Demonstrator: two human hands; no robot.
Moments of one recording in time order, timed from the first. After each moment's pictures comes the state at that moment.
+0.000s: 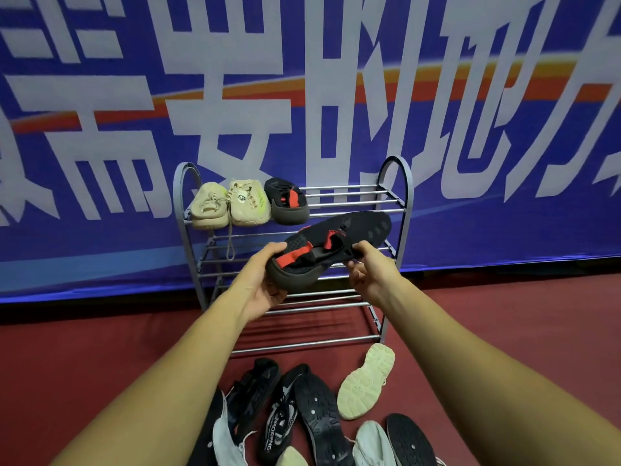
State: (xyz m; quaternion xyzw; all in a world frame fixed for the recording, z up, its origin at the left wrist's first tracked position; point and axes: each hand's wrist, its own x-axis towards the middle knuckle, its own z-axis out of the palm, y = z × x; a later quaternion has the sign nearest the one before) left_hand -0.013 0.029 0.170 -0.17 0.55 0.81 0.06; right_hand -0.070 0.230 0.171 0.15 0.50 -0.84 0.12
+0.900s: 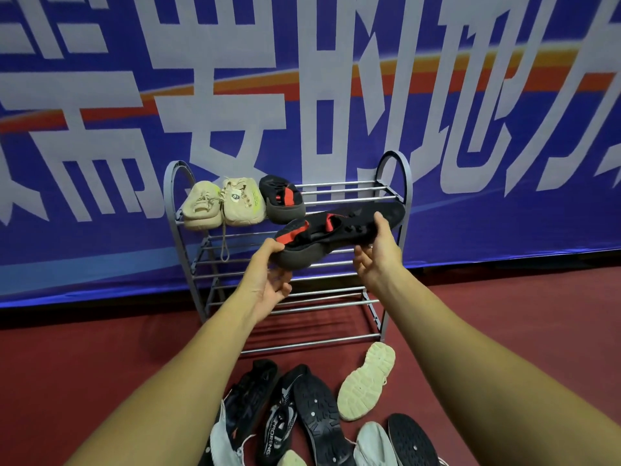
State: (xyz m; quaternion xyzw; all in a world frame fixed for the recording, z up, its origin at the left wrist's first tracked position) left_hand -0.037 0.043 0.155 -0.17 0.51 0.84 0.01; right_hand -0.085 0.232 0.184 0.18 0.46 -0.87 0.03
